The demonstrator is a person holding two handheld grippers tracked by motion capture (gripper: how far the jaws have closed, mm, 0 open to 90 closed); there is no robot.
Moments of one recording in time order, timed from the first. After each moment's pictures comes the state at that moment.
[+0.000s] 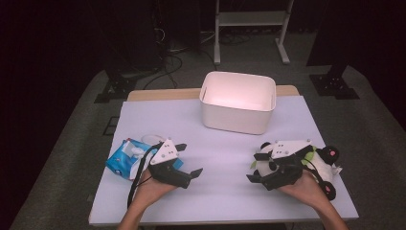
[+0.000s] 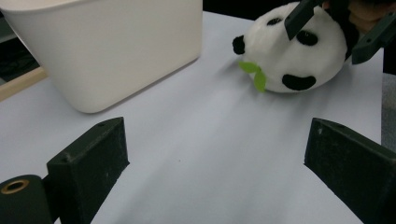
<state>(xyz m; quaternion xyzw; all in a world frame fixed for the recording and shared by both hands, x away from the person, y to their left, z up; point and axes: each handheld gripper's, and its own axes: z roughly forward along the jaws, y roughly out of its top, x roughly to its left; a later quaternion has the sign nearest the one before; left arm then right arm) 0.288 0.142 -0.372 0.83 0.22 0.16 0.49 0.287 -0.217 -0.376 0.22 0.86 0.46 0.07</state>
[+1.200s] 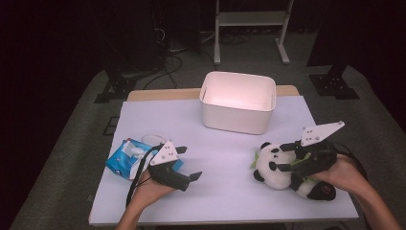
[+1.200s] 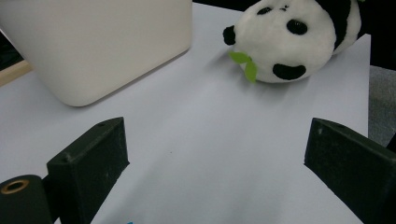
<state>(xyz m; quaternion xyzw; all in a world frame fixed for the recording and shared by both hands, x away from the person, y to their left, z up) 0.287 0.144 -0.374 0.83 0.21 0.14 0.49 0.296 -0.281 -0.328 0.19 0.89 0.40 0.09</state>
